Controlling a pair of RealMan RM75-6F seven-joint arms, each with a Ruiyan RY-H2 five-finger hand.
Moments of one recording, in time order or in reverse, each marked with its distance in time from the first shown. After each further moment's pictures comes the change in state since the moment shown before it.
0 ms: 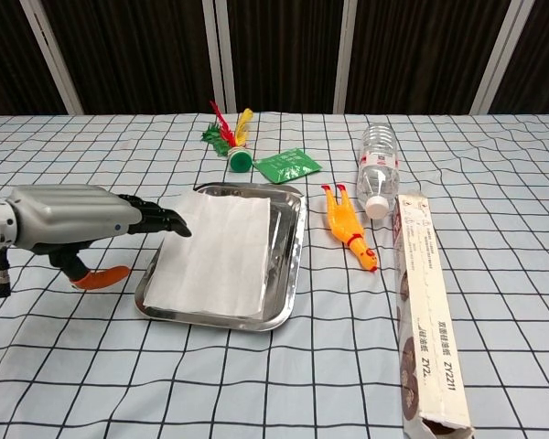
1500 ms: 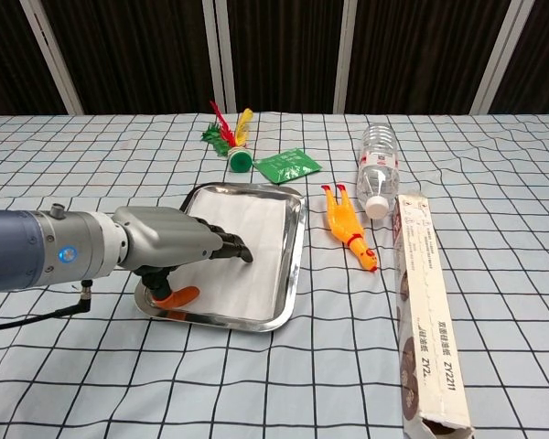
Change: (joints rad) left arm -0.258 -0.192 0.047 -0.008 -0.481 0.056 0.322; right arm 0.001 0.006 -0.002 -0.008 -0.006 0.007 0.028
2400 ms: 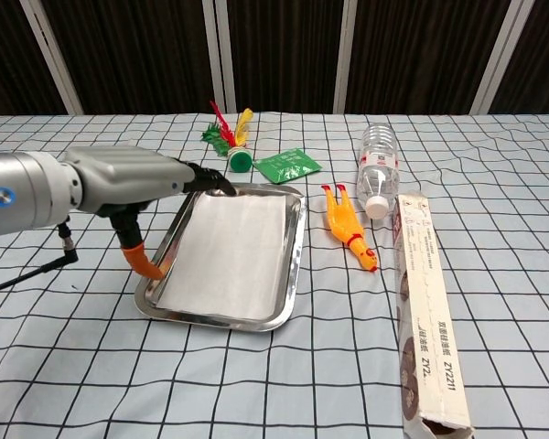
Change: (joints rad) left arm 0.098 0.147 -0.017 -0.167 0.170 0.229 -0.131; right arm -0.003 0.001 0.002 0.008 0.006 0.004 -0.002
